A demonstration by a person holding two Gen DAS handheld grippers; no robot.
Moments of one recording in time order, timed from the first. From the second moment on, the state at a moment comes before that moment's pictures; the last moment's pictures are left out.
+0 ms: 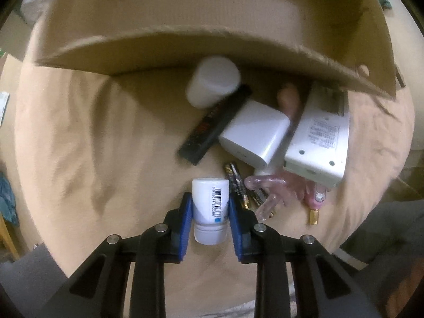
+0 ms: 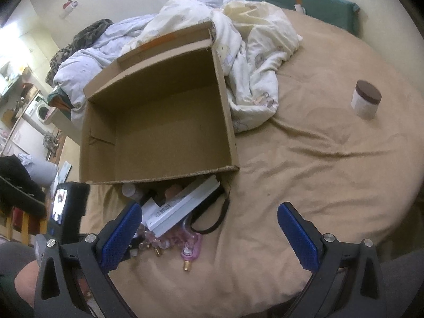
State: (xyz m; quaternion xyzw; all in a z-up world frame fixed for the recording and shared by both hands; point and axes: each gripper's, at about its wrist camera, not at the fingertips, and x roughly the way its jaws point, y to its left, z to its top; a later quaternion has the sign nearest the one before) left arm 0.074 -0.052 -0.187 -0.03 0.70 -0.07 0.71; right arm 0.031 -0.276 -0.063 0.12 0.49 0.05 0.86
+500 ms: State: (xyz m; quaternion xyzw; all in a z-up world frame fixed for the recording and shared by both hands) left arm 0.060 0.020 -0.087 -0.12 0.59 0.02 0.80; right arm 0.060 -0.192 -0.147 0.06 0.63 0.12 0.76
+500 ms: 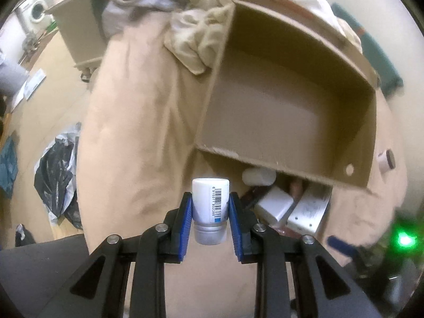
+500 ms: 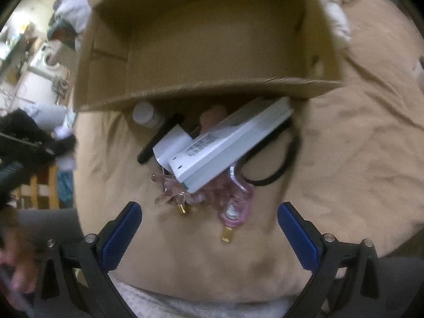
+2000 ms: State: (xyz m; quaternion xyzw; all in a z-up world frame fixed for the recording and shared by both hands) left arm 0.064 0.007 -0.063 -0.05 0.57 0.02 0.82; right arm 0.032 -0.194 -0.075 0.03 0.59 0.18 0.79
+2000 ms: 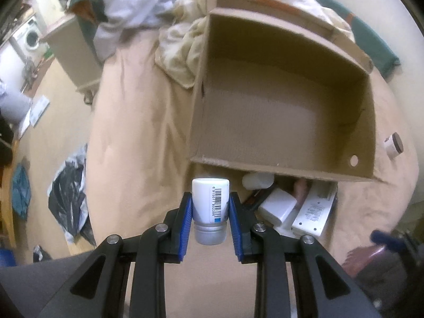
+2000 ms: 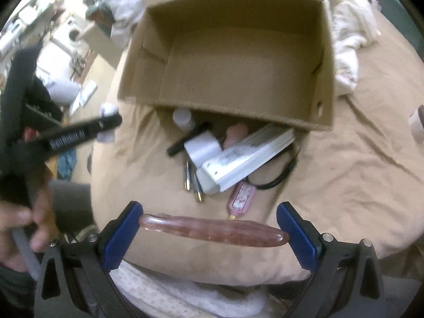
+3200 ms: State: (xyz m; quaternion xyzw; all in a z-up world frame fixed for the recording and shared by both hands) left arm 0.147 -0.059 -0.086 0.04 0.52 -0.04 0.85; right arm 0.182 -0.215 -0.083 0.02 0.51 0.14 0.85
